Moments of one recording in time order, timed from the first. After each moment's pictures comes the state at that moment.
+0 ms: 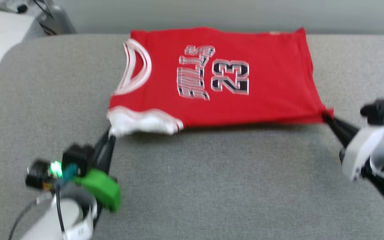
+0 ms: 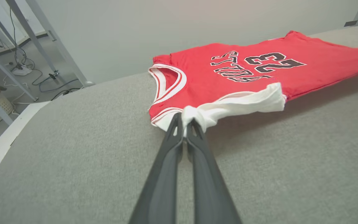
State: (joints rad) left arm -0.34 0.58 -0.64 0.15 -0.56 0.17 -0.20; right arm -0.66 -0.67 0.89 0.52 0.92 0.13 -0.13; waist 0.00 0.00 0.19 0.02
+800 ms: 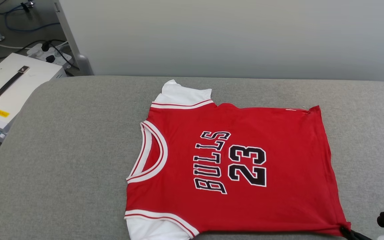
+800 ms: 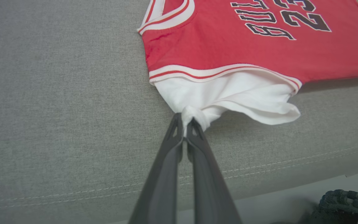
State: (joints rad) left arm 0.15 0.62 -0.72 -0.04 -0.73 0.29 -0.11; right arm 0.02 -0.73 0.61 0.29 0.92 0.13 -0.03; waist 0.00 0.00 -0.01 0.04
